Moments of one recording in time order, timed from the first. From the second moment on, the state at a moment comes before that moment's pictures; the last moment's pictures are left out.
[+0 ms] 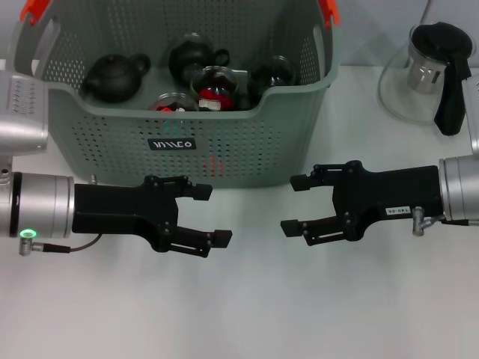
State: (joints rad) left arm -0.51 -2.11 0.76 0.77 2.09 1.63 -1.45; right arm 0.66 2.10 -0.87 -0.63 -2.06 -1.52 1.35
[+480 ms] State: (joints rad) left arm -0.51 -2.12 0.76 0.76 2.09 1.62 -1.44; right arm 0.67 2.10 -0.87 -0.60 -2.06 -1.49 1.35
